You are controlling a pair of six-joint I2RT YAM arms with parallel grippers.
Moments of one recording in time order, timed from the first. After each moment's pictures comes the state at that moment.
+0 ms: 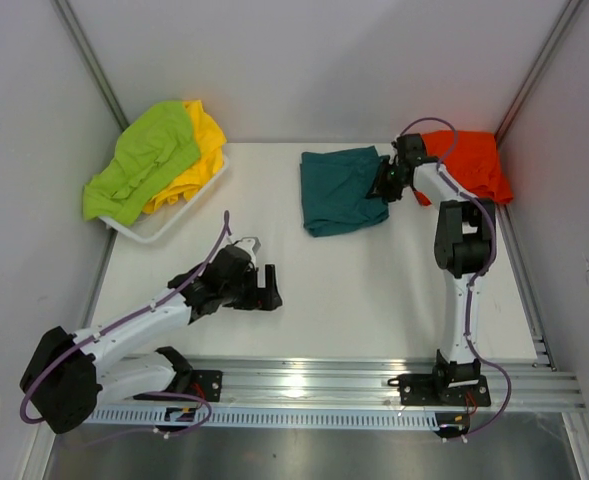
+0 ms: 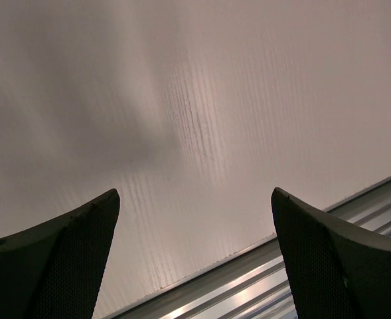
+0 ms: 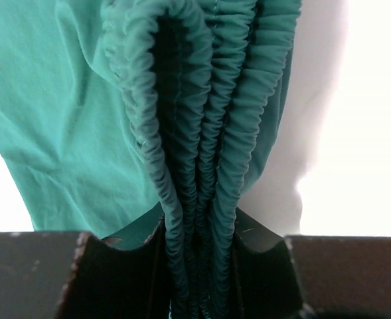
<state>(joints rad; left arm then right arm) -0.69 1.07 0.59 -0.41 0.04 -0.60 0.15 2.24 1.80 -0.52 -0.29 0.42</state>
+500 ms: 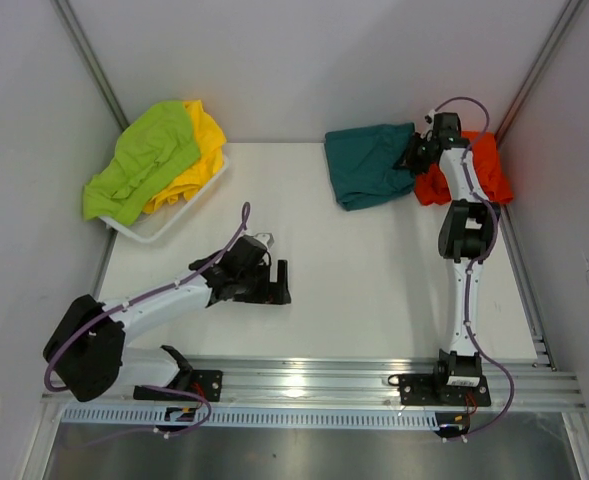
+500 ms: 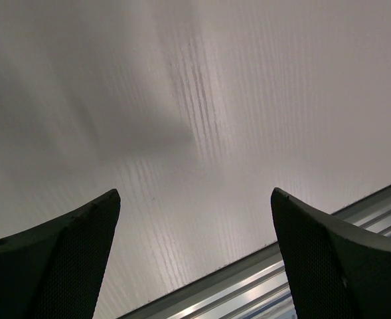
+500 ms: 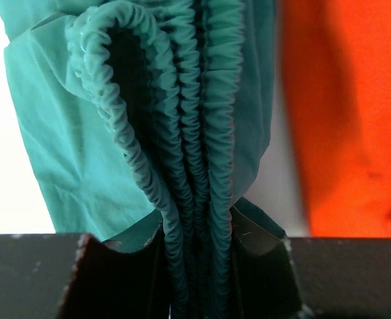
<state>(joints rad) -0.70 1.27 0.70 -0.40 0.07 -0.60 -0.03 2.63 2.50 -0.72 -0.38 0.34</state>
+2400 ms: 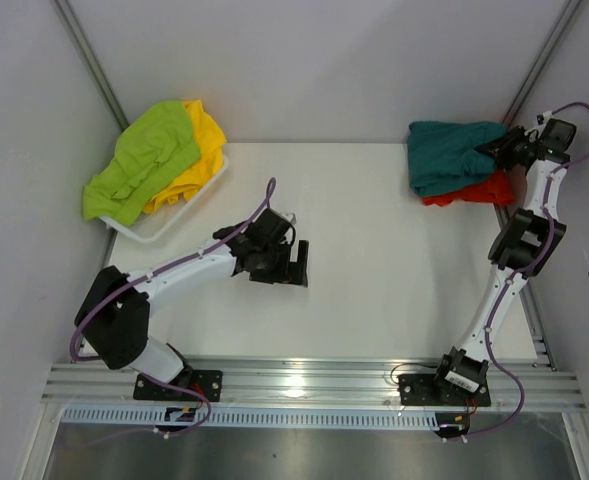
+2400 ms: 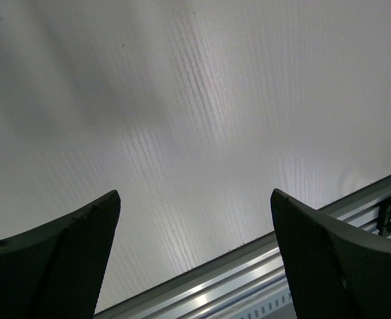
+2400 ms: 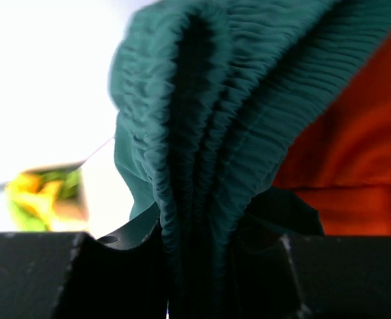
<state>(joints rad) -0.73 1.50 1.04 -0.59 0.08 -0.58 -0.47 2.60 2.55 -0.56 -0.77 0.59</state>
